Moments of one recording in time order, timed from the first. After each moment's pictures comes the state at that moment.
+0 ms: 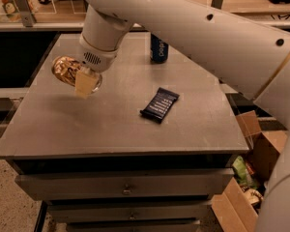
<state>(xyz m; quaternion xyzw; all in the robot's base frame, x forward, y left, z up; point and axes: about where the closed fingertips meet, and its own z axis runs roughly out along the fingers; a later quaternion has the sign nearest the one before) 0.565 0.142 0.878 -0.63 0.74 0.13 0.18</state>
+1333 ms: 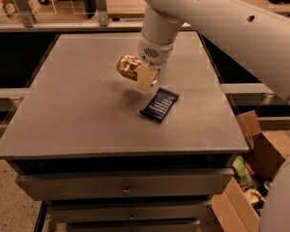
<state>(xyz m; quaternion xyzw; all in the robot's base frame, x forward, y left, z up) 0.614 -0.012 0.856 -0.58 0.81 0.03 0.12</state>
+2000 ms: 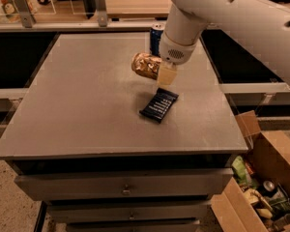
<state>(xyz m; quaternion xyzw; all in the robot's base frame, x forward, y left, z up) 0.618 -0.061 0.864 -0.62 0.77 0.00 0.15</state>
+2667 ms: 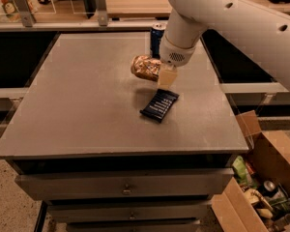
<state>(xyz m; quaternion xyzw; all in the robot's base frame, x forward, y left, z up) 0.629 -0.067 0.851 -0.65 0.74 -0.01 0.16</state>
